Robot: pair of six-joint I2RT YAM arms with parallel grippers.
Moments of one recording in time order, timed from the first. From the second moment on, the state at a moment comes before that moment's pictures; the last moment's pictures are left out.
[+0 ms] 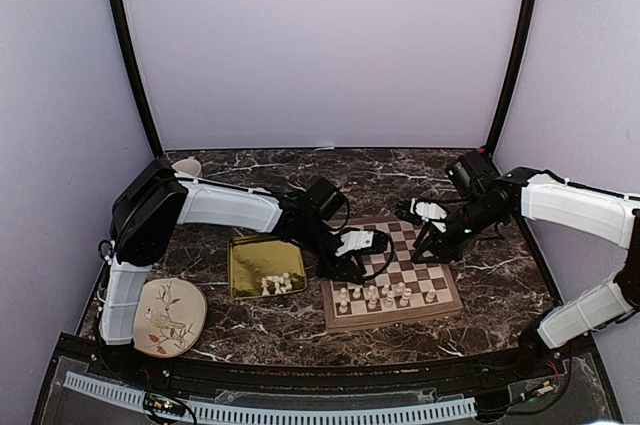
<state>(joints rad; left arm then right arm) -0.91 2.19 1.56 -0.37 0.61 0.67 0.52 1.34 0.93 -0.71 -0.46 -0.64</state>
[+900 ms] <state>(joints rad) -0.86 2.02 1.33 0.20 0.56 0.16 0.32 1.53 1.33 -0.75 -0.80 -0.36</state>
